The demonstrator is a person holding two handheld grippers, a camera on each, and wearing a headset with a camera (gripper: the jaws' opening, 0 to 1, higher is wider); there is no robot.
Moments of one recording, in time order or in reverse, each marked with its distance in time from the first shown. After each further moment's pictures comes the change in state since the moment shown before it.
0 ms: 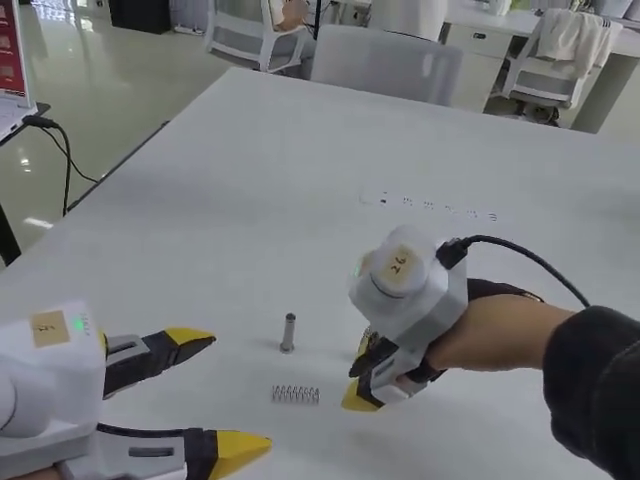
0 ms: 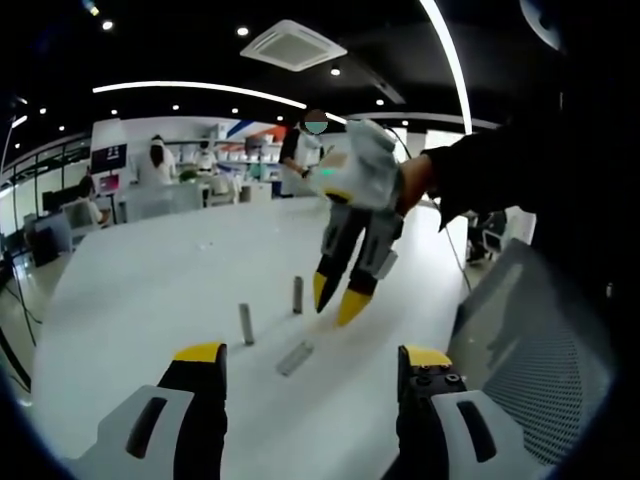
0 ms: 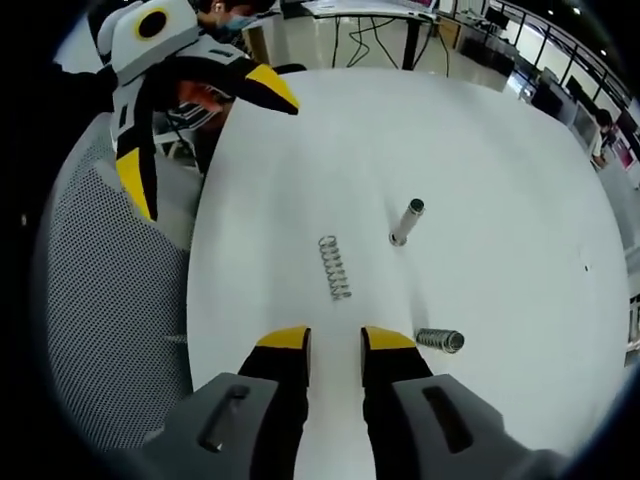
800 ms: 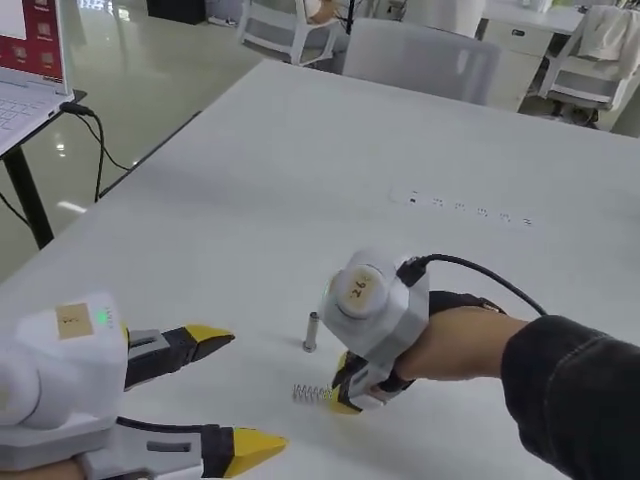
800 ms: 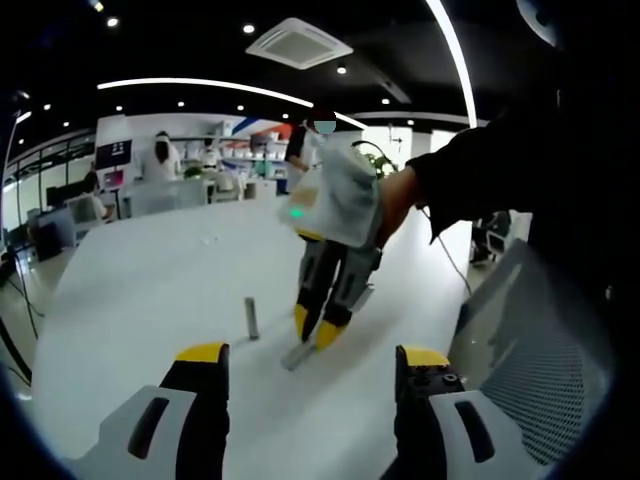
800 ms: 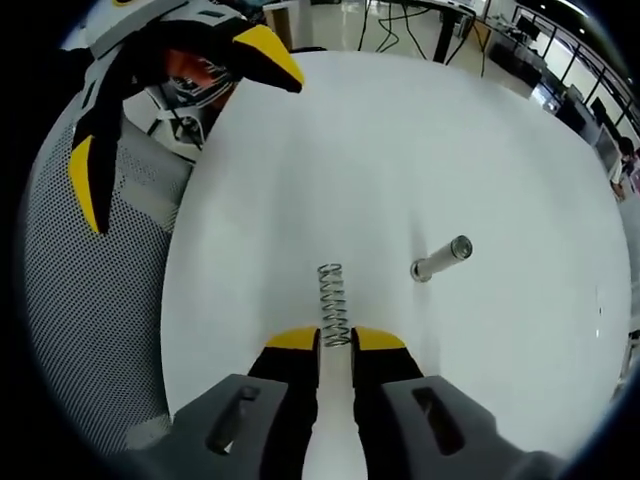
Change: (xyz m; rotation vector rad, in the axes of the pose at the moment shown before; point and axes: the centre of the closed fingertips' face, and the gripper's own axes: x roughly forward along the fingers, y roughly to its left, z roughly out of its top) left arm -0.001 0.004 -0.003 -0.017 0.008 0.020; right arm 0.043 -0.003 0.010 -0.110 0.065 0.038
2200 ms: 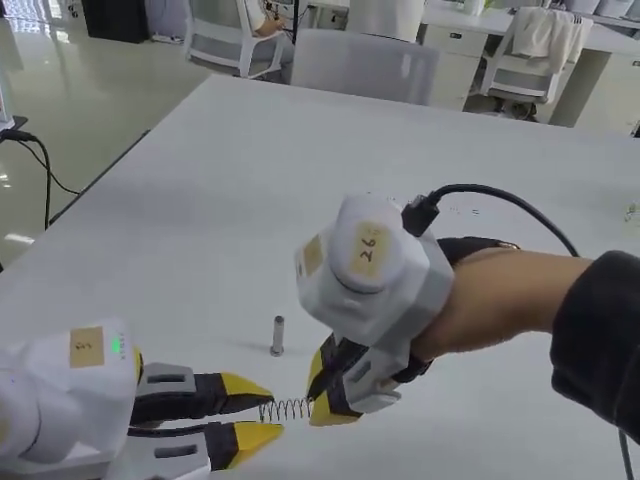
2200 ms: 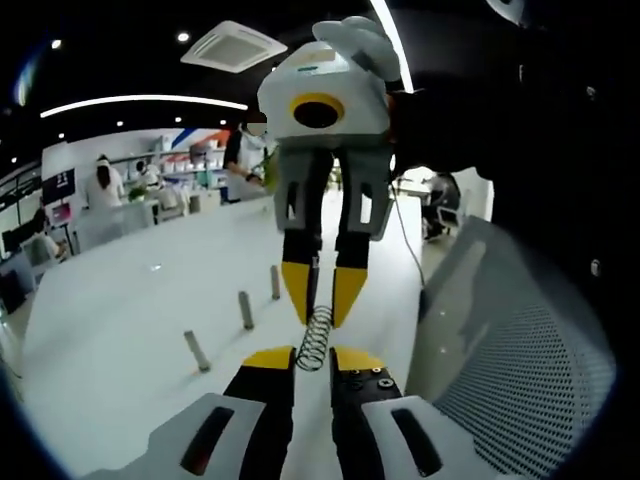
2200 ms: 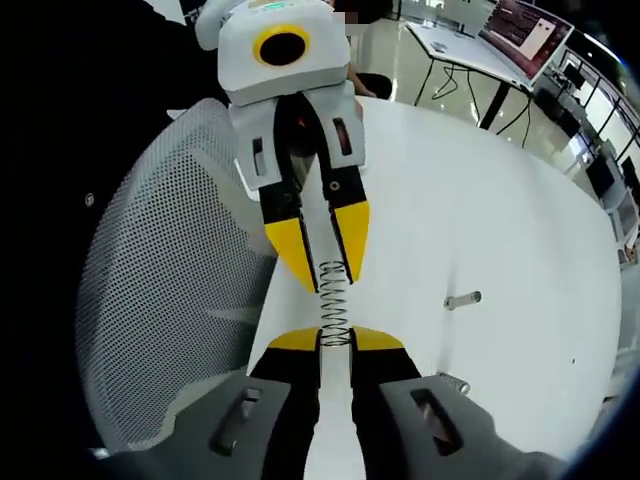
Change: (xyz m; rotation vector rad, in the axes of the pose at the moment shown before) left arm 0.016 -0.045 0.009 0.166 0.010 -0.223; right arm -0.087 0.072 0.030 -0.199 -0.054 0.091
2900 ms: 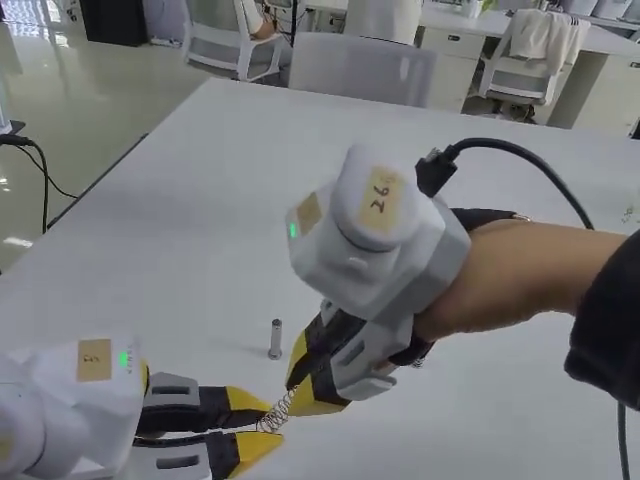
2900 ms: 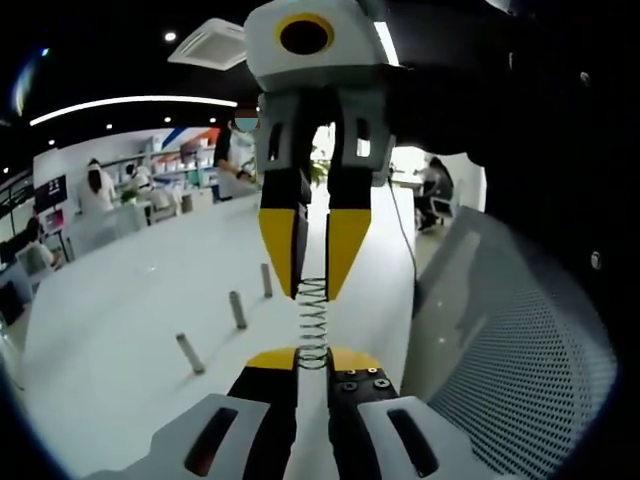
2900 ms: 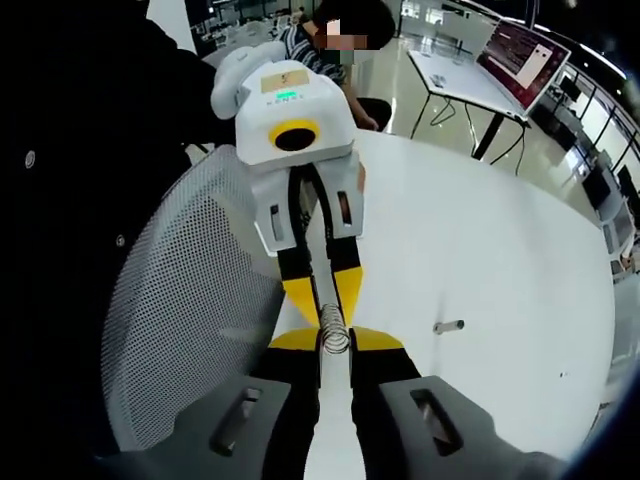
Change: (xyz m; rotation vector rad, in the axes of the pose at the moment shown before) left arm 0.005 -0.008 0.001 0.036 0.023 -0.026; right arm -0.031 0.007 0.035 -0.020 -0.080 -0.018
